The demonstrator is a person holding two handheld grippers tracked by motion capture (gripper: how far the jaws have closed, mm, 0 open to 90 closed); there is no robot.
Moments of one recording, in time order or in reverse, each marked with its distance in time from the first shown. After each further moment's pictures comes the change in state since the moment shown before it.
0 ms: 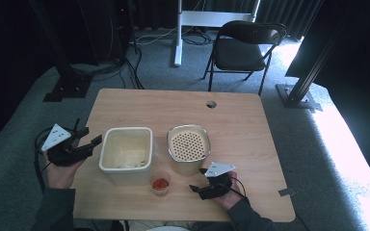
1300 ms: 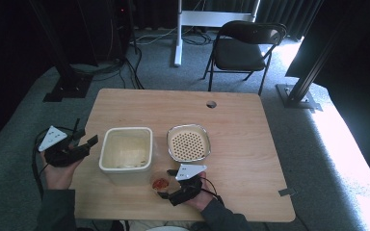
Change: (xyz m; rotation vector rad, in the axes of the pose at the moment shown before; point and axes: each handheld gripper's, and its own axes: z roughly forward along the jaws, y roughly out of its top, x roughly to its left) left arm 0.010 -0.012 0.000 0.004 0.031 -0.054; right arm 0.052 0.051 0.055 -0.142 0.226 -0.082
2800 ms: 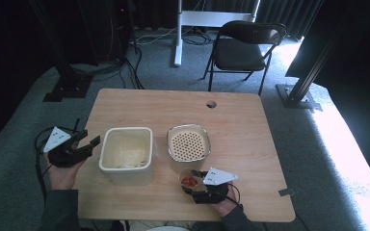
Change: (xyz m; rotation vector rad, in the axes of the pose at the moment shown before) left arm -0.006 -0.004 0.005 -0.006 0.015 0.016; right arm 0.000 -0.029 -0.078 -0.060 -0.225 0.025
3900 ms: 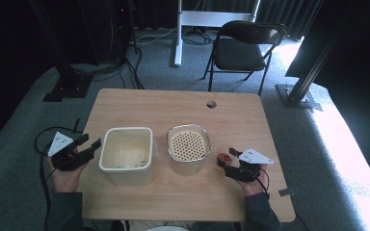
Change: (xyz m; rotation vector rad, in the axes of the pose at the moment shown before) left arm 0.002 -0.021 0.008 0.008 0.030 -0.040; right arm -0.088 -0.008 -0.057 -0.038 -0.344 0.131
